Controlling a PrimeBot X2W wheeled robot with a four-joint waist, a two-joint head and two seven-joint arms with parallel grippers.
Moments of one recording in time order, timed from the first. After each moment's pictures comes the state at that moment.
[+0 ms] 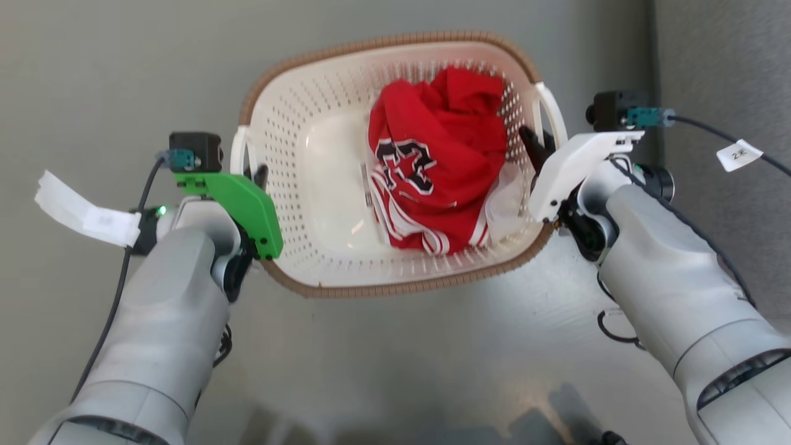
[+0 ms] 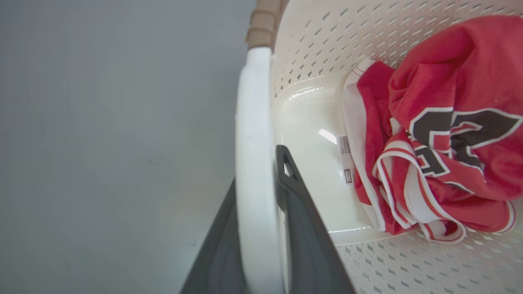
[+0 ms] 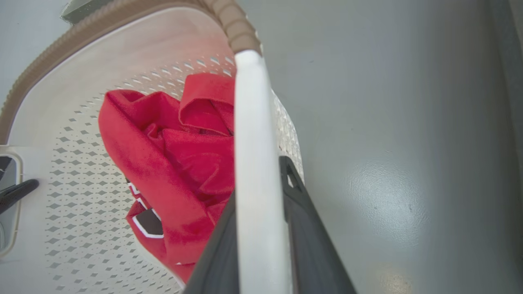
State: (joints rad) left arm -0.88 0.00 -0.55 1.13 -0.64 -0.13 -0.04; right arm -0.86 -0.06 0.60 1.08 0.72 0.12 -0.07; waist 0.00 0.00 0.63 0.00
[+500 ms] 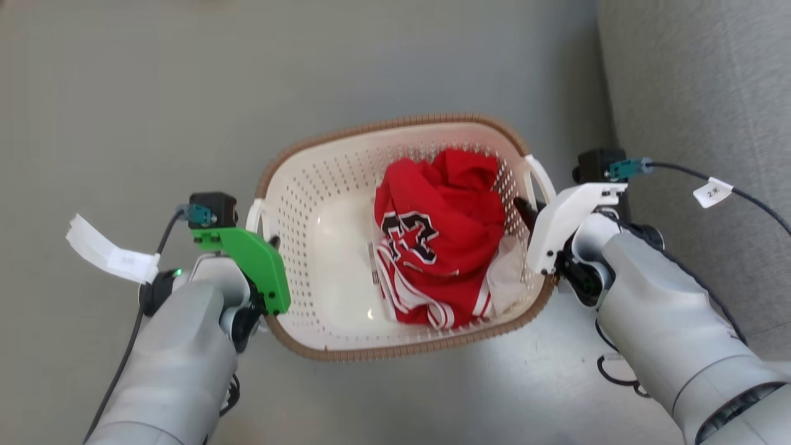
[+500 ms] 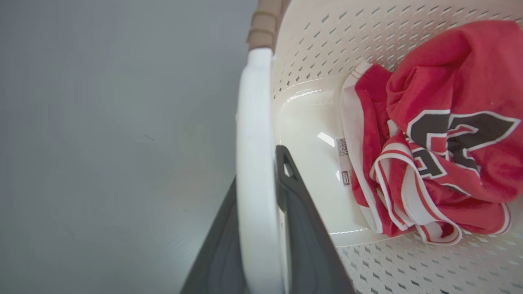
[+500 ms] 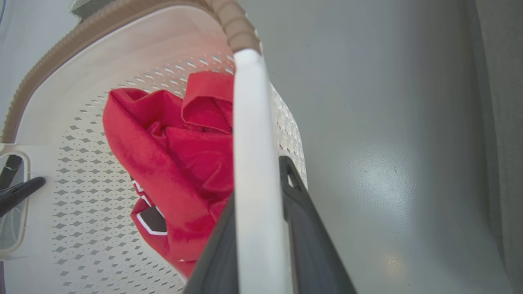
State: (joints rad) left arm -0.77 0.01 -0.60 1.13 -0.72 -0.13 0.04; right arm -0.77 -0.06 0.66 1.09 0.81 0.11 0.04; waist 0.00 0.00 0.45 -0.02
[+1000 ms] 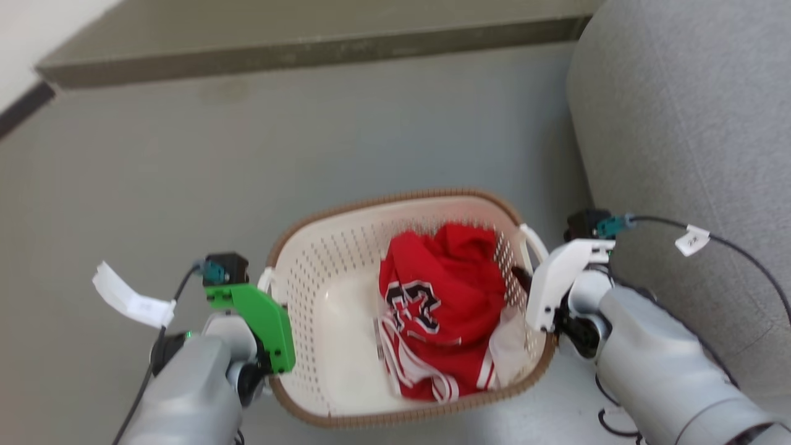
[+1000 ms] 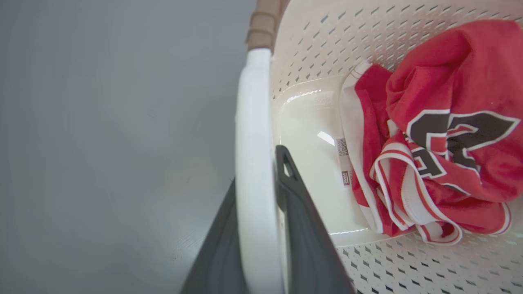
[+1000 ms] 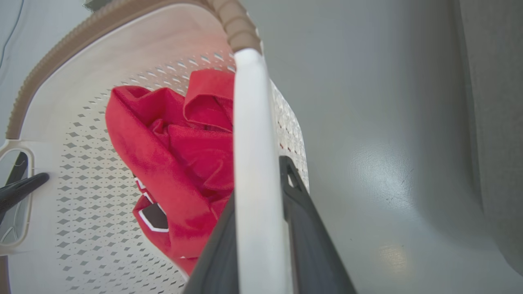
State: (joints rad) left arm -0.65 0.01 -0.65 1.13 -0.78 -0.13 0.11; right arm -0.65 -0.06 0.73 1.09 0.88 0.10 0.11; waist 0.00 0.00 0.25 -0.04
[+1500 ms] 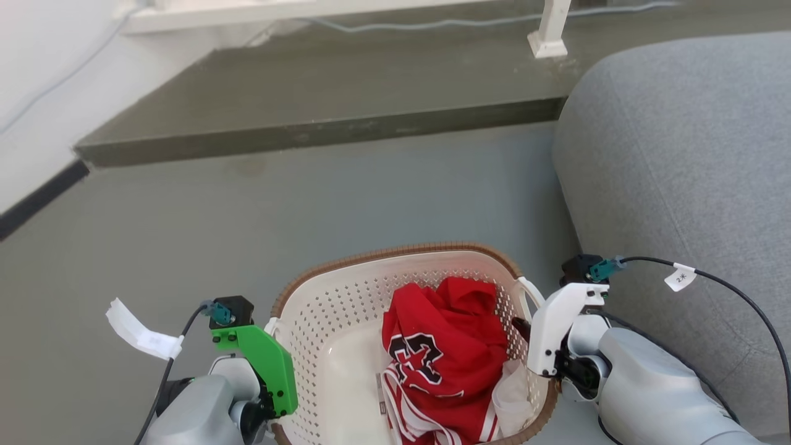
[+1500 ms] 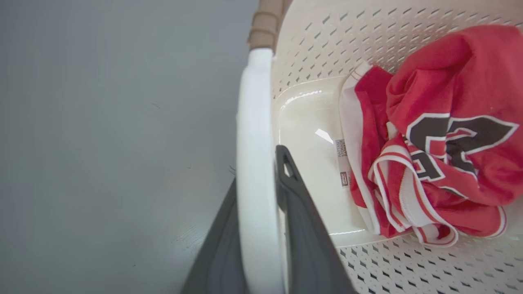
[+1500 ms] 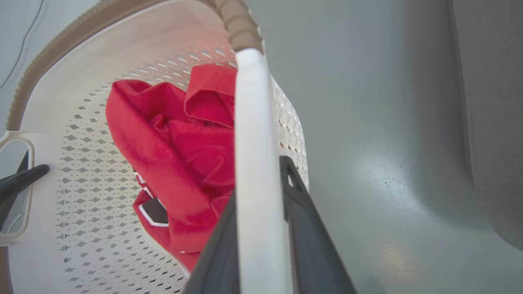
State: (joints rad) left arm -0.55 0.01 -0.68 1.14 -0.83 -0.13 0.16; right arm -0.55 -0.06 0.79 1.09 0.93 0.10 0.17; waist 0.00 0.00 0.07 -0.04
